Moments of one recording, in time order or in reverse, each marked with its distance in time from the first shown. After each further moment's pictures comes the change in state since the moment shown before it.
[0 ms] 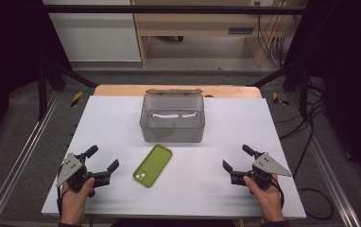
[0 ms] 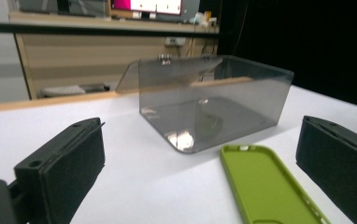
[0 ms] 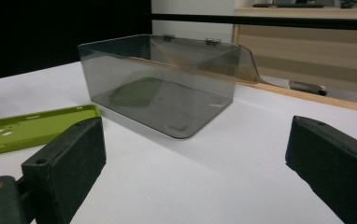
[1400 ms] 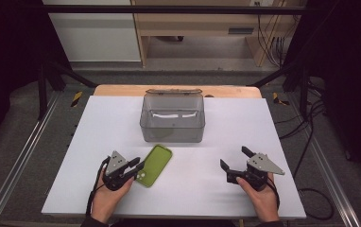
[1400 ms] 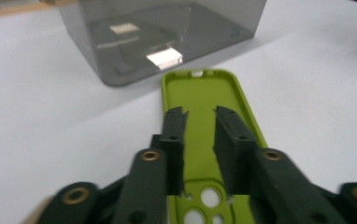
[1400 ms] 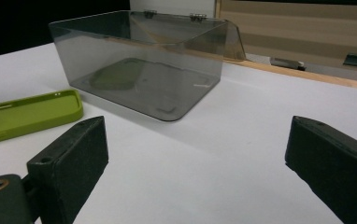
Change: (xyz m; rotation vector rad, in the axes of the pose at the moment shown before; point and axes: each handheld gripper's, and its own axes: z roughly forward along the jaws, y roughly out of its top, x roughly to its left) left arm -0.062 -0.007 0.059 0.405 -0.050 0.043; right arm 0.010 0.001 0.007 0.094 -0.089 0.021
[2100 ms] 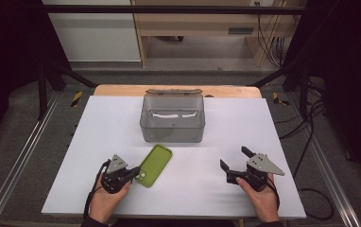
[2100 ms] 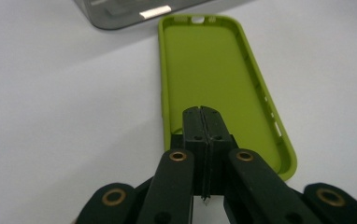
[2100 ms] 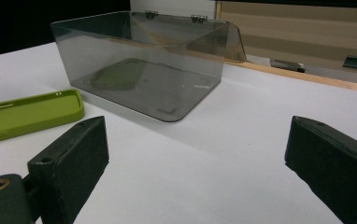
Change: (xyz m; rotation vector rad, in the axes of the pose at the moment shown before) left arm 0.001 -0.010 0.000 0.161 -0.018 -0.031; right arm 0.002 0.001 -0.001 -0.001 0.001 -0.011
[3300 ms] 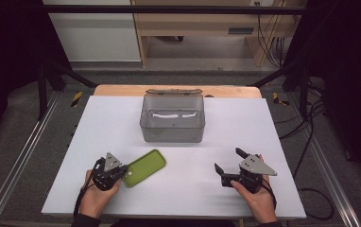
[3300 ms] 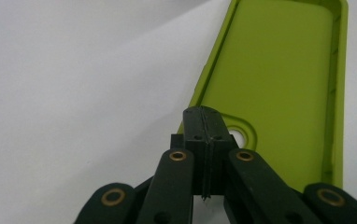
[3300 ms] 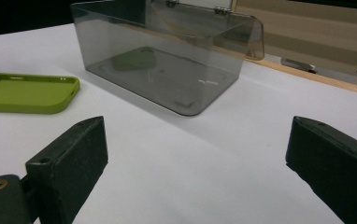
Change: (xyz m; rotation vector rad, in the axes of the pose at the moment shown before) left arm 0.029 -0.006 -0.008 0.109 0.152 0.104; right arm 0.014 0.002 0.005 0.037 0.041 -0.074
